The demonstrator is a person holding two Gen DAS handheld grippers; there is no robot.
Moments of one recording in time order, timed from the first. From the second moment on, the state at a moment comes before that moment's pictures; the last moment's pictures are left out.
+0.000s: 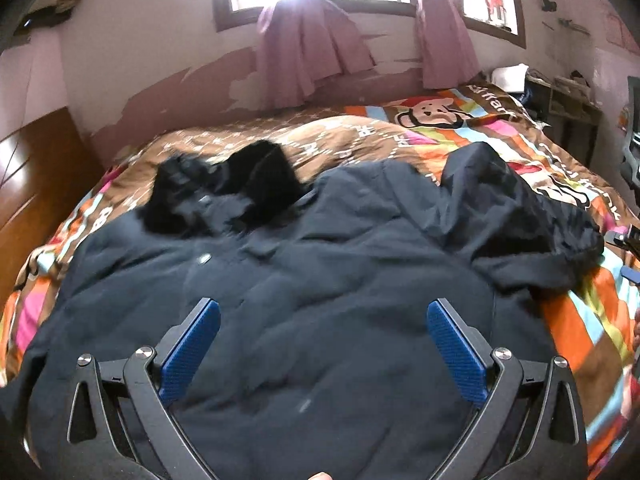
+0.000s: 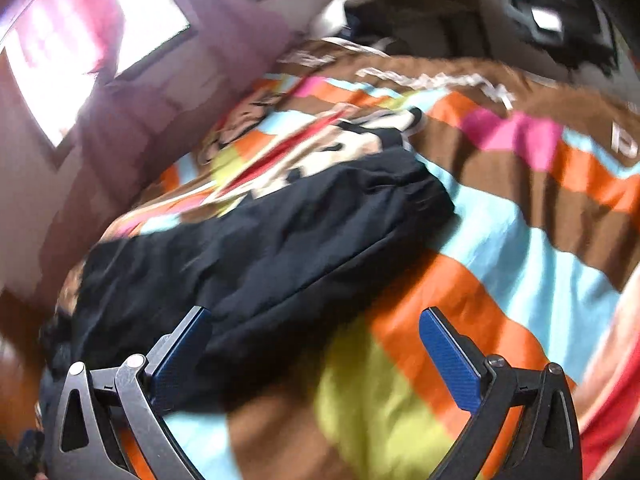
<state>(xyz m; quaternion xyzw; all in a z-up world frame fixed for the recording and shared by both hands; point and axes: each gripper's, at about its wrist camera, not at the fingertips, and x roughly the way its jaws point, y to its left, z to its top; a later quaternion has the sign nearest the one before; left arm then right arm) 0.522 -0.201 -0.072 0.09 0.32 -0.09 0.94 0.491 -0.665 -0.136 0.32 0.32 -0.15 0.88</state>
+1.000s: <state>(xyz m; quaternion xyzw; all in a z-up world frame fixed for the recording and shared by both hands) 0.533 -0.131 -0.051 0.00 0.35 -0.15 0.93 0.489 -0.495 0.078 0.06 0.13 -0.01 0.99</state>
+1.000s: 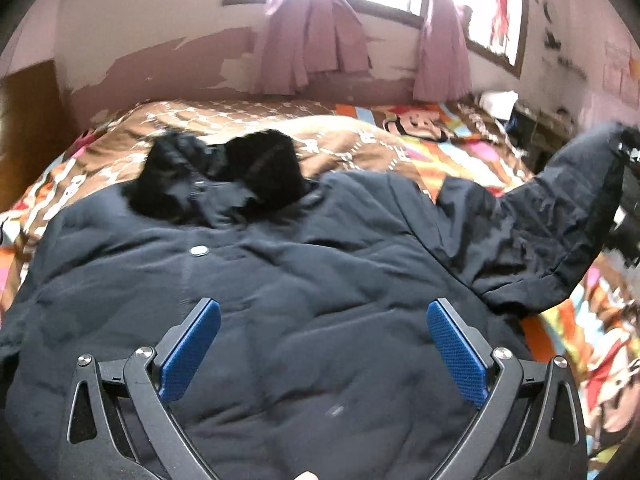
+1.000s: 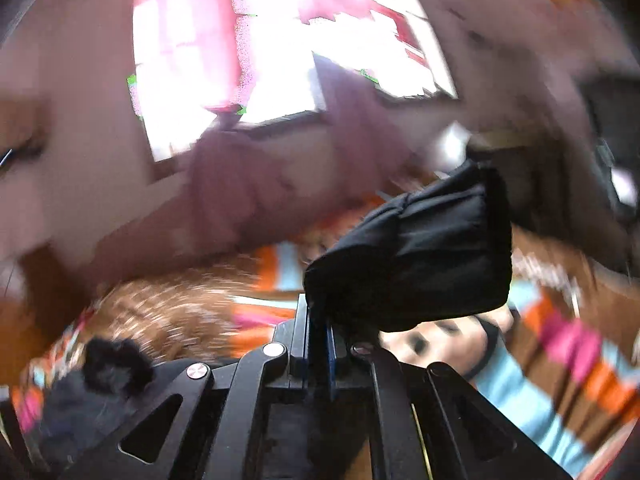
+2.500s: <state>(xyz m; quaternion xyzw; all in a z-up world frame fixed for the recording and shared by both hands) 0.474 0.011 -0.097 -0.44 0.47 -0.09 0.76 0.345 -0.312 -0.069 -0.12 0.34 0.18 0.91</state>
